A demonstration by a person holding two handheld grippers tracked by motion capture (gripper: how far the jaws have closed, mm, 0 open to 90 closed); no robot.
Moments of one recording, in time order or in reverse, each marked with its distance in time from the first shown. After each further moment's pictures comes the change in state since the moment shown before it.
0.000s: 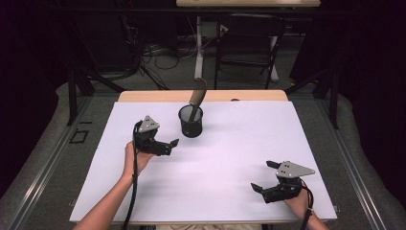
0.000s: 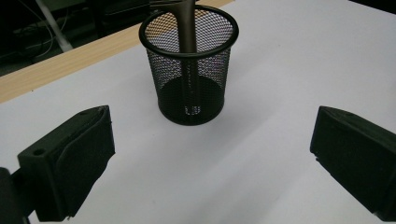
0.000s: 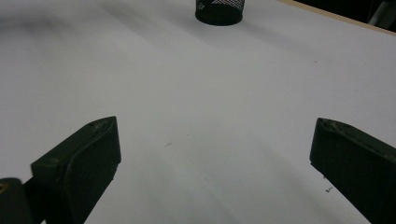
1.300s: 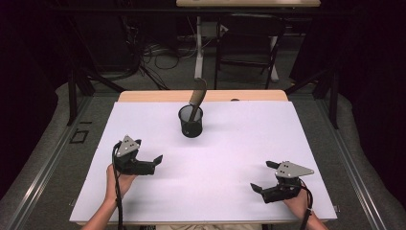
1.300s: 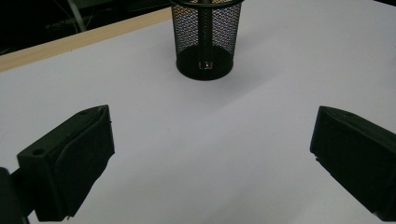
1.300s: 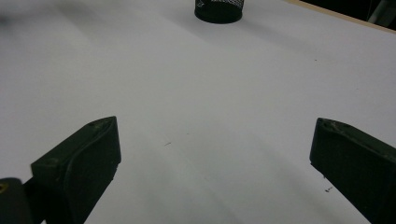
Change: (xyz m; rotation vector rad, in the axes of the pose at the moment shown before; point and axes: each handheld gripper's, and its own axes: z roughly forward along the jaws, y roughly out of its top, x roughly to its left) left arm -0.006 -0.054 -0.054 -0.039 0.068 -0.045; right arm 0.001 0.000 0.001 0.006 -0.003 -0.001
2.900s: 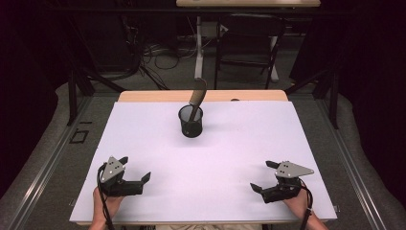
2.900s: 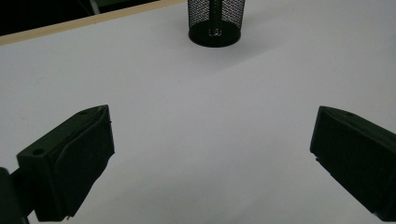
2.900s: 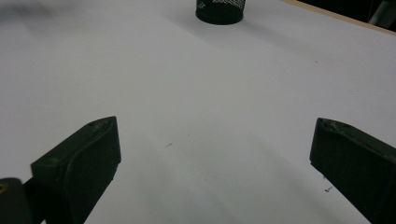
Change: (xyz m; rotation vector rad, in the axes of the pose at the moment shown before) left arm -0.010 -0.052 -0.040 -0.028 0.061 -0.022; right arm 0.001 0.001 0.000 -0.001 0.001 0.000
